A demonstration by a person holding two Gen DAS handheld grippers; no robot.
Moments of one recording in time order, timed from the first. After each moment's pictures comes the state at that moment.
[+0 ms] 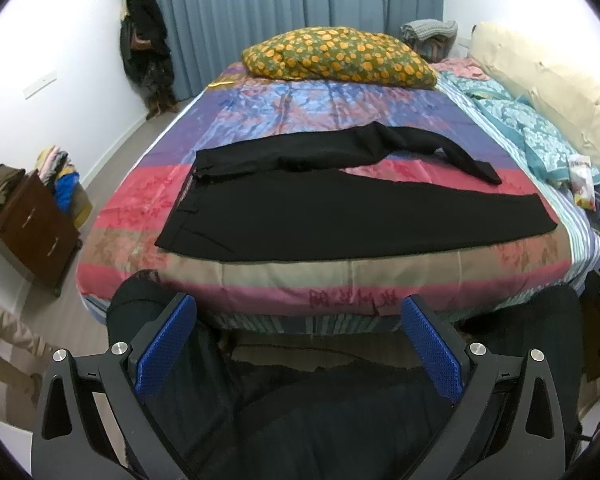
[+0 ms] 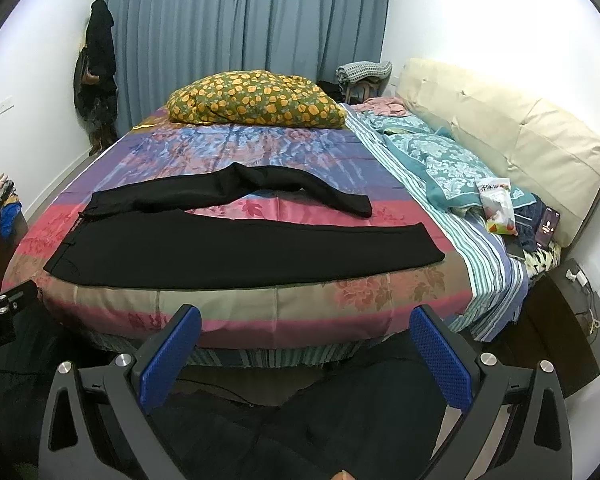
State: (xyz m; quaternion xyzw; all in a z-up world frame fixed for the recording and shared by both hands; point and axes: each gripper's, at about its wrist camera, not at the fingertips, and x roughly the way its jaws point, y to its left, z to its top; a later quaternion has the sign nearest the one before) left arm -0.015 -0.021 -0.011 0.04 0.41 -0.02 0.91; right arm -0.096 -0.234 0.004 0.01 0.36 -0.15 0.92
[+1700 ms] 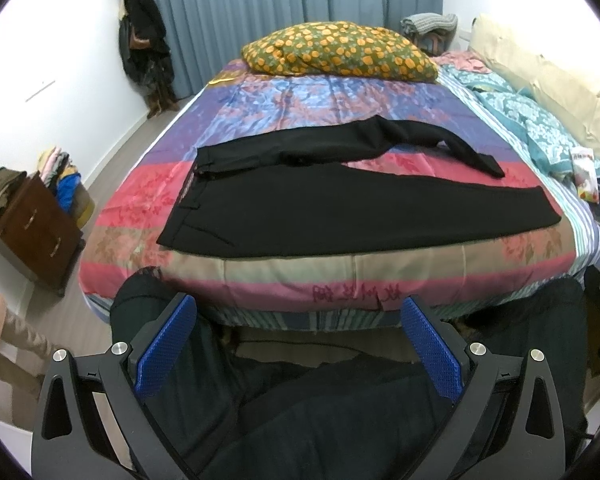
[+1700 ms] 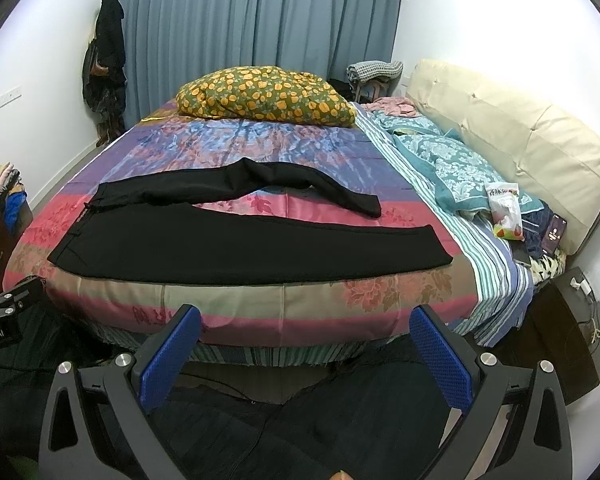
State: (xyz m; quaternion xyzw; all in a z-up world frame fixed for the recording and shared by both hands) left arm -0.014 -0.022 -0.016 0.05 0.42 -0.02 0.91; right arm -0.090 -0.225 -0.002 0.00 0.36 -0.14 0.92
